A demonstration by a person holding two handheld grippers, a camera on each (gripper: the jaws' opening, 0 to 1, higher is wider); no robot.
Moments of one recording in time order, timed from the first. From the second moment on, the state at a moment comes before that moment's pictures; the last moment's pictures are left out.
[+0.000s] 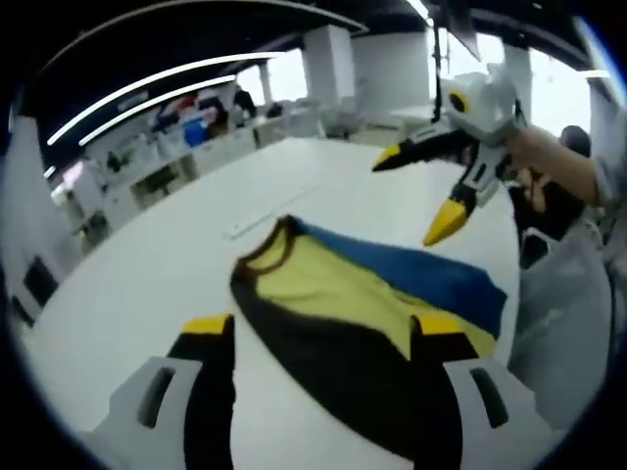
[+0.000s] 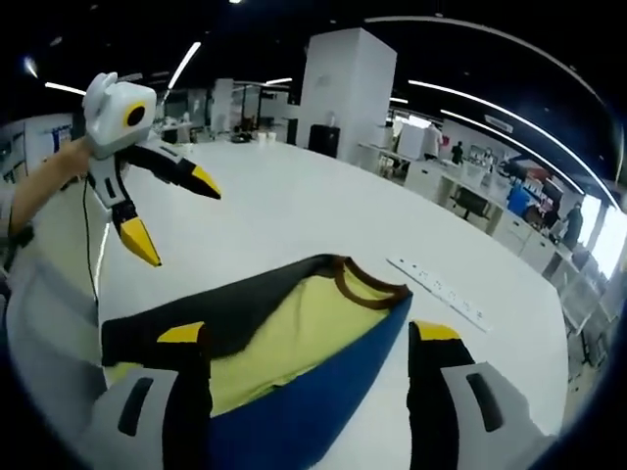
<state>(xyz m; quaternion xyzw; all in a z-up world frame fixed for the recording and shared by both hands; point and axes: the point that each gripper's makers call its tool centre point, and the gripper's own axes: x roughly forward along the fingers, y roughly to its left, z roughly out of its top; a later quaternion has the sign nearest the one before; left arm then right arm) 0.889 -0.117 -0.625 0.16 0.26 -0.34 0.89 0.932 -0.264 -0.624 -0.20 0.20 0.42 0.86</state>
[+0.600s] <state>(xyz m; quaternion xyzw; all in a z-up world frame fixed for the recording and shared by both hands) 0.854 -0.111 -0.617 0.13 0.26 -0.36 0.89 0.879 -0.267 -0.621 -0.21 0.21 0.45 0.84</state>
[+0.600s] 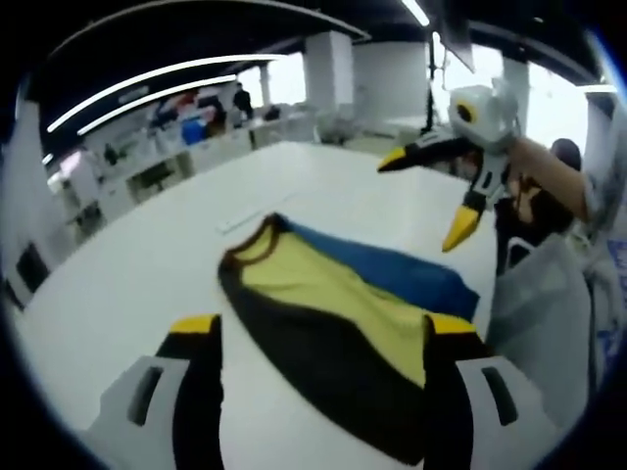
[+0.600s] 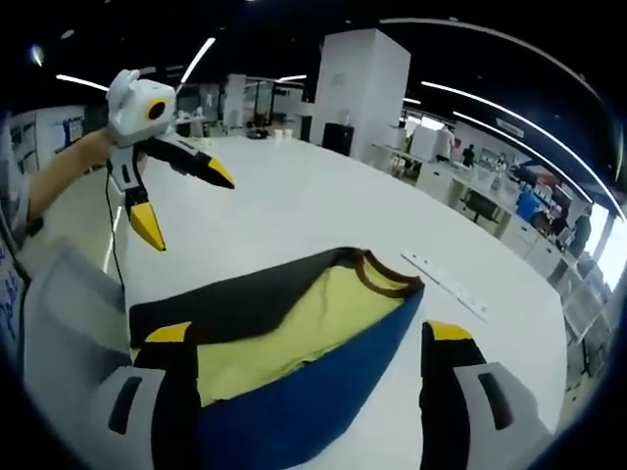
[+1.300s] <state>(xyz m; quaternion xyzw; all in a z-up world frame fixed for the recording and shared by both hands) 0.811 -0.108 -0.603 0.10 0.23 -0.34 0.91 0.837 -0.289 -0.616 -0.22 0.21 0.43 0.85</state>
